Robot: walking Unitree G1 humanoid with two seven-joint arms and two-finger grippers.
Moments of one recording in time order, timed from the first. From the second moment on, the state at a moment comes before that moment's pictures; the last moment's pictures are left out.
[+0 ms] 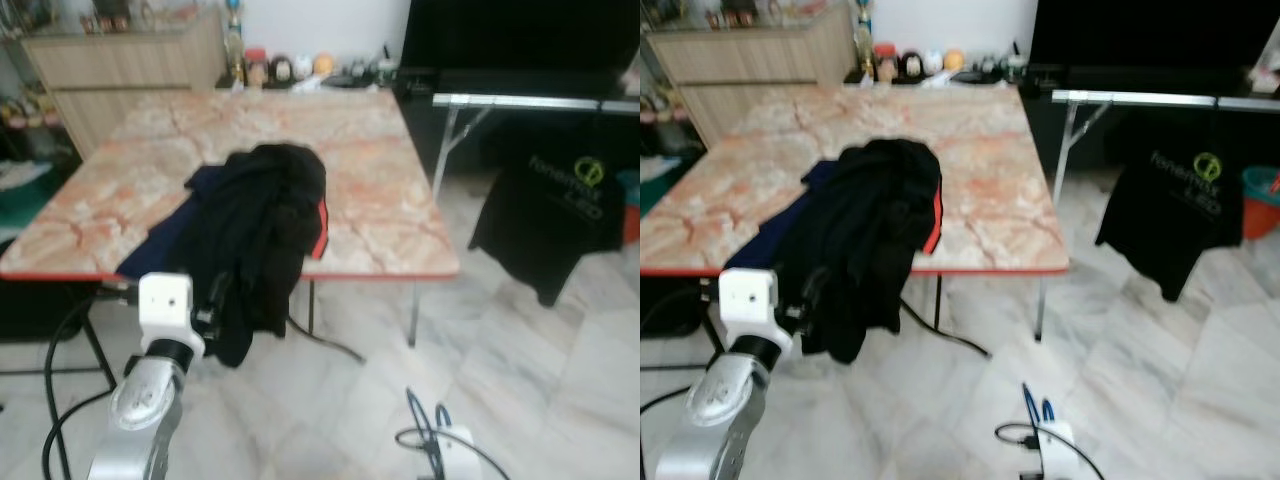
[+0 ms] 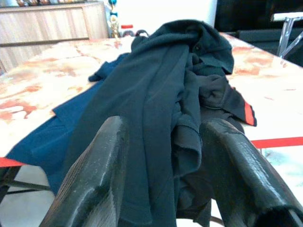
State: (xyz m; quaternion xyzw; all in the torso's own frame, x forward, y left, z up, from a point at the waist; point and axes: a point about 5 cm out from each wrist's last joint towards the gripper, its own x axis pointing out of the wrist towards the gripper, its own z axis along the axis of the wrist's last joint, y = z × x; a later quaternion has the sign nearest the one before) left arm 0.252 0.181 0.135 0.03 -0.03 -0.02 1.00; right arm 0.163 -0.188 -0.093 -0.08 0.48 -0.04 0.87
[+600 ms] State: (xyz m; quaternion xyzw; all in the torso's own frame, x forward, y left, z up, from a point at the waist) left arm 0.219 0.220 0.004 0.06 0.24 0.00 0.97; right arm 0.162 -0.193 -0.093 -0.08 0.48 -0.04 0.87
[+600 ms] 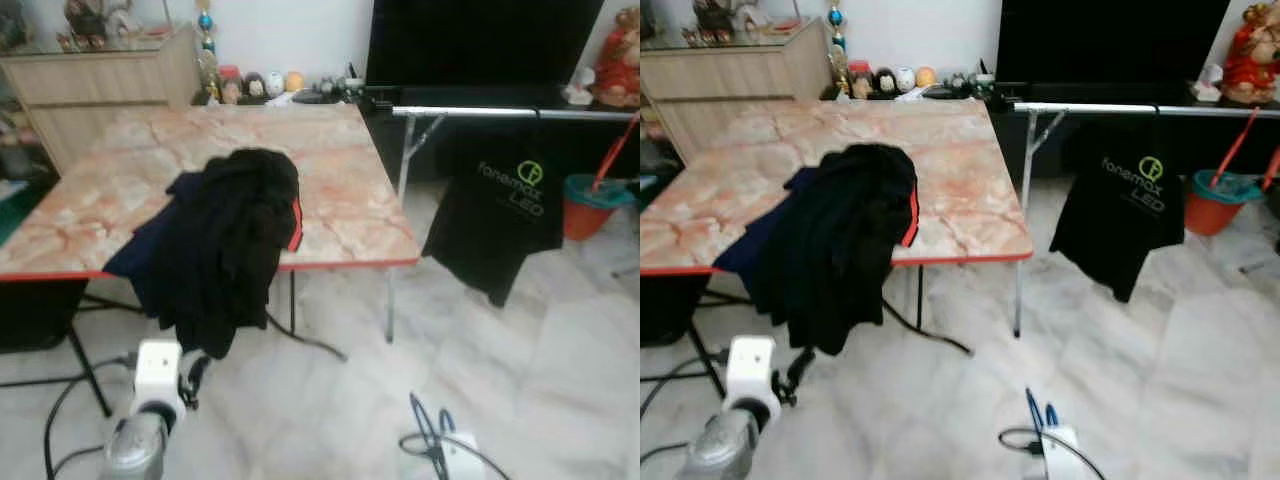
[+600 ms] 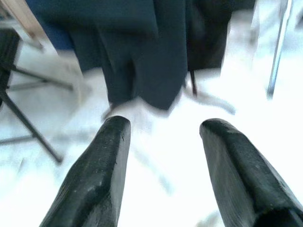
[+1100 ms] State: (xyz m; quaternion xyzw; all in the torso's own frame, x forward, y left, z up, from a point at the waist) left arm 0.193 0.232 -0.061 0.11 0.40 0.02 0.91; right arm 0.170 -0.189 -0.090 -0.08 0.47 -0.03 0.88
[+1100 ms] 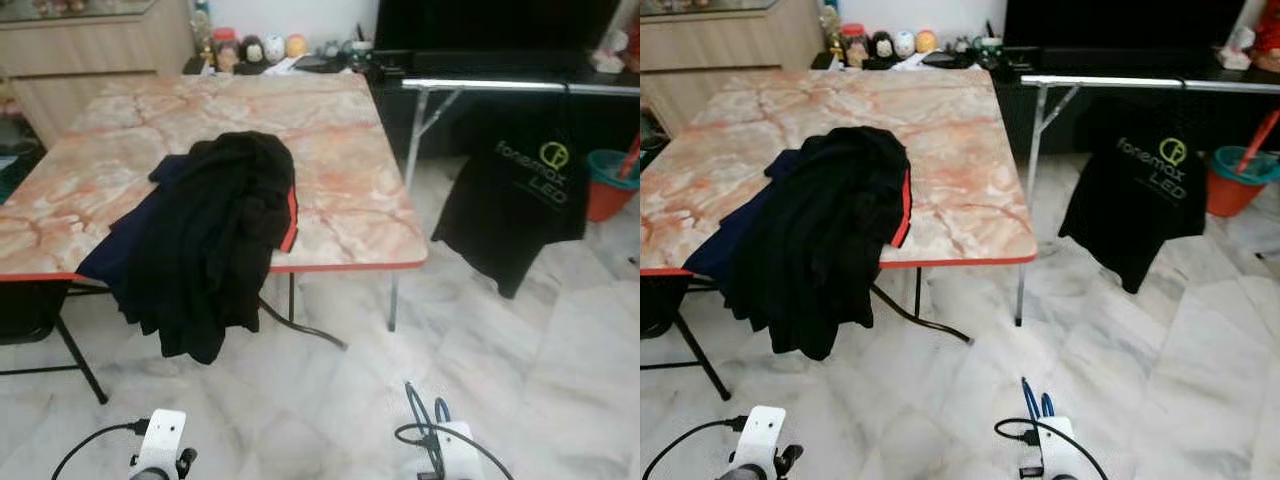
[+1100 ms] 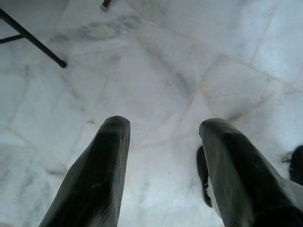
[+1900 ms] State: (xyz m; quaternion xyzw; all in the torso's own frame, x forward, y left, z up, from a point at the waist) left arm 0.188 0.228 -0.069 0.11 0.40 0.02 0.91; right arm 0.167 -0.186 -0.092 -0.09 0.48 -0.02 0.87
